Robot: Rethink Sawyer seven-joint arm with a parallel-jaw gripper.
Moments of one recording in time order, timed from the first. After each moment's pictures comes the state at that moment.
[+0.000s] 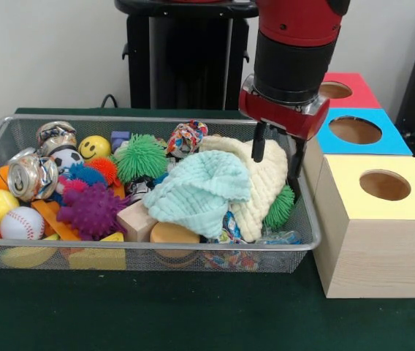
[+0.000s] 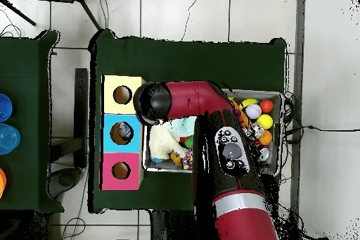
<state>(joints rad) -0.24 -0.59 0.20 1.43 -0.26 0.82 2.44</state>
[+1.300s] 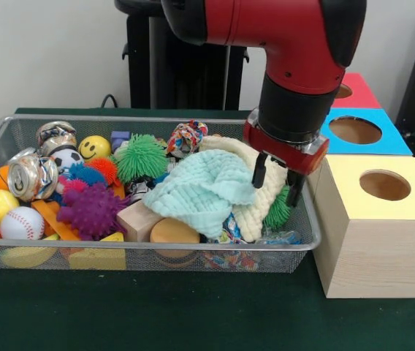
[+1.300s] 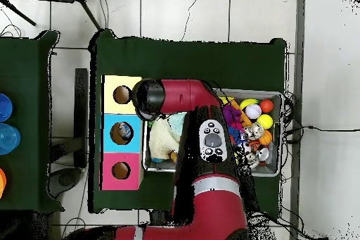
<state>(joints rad) -0.12 -0.44 0.04 1.31 -0.15 0.82 2.44</state>
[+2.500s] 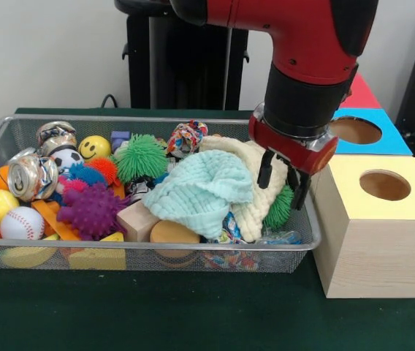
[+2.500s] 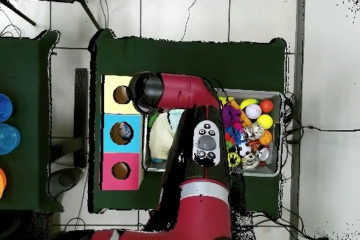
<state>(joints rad) -0.06 -0.42 -0.08 1.25 0.00 0.80 2.44</state>
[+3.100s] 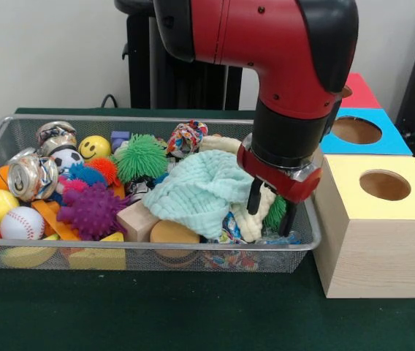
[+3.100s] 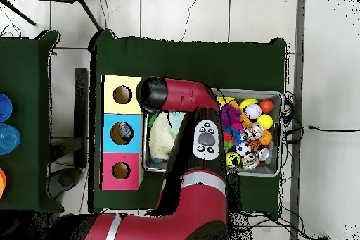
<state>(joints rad) -0.05 -0.34 -0.12 1.25 0.05 0.70 2.44</state>
